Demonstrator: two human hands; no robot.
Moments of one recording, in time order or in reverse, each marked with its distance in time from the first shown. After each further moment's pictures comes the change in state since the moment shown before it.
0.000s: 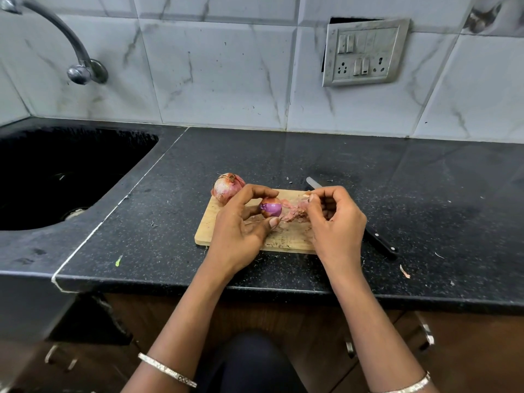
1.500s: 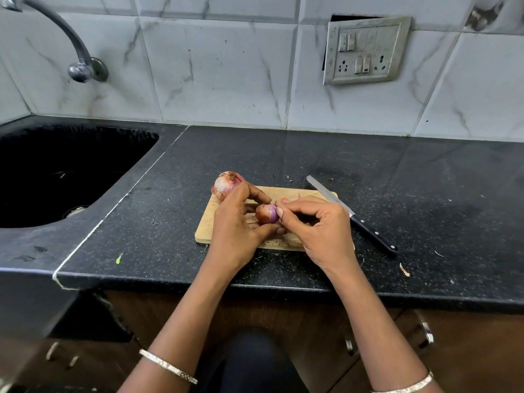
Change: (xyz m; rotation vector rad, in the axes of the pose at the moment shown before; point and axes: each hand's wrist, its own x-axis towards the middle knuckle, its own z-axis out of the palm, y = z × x) left_hand 0.001 -0.003 0.001 0.255 0.128 0.079; right_hand -0.003 -0.002 0.001 0.249 -0.349 -0.129
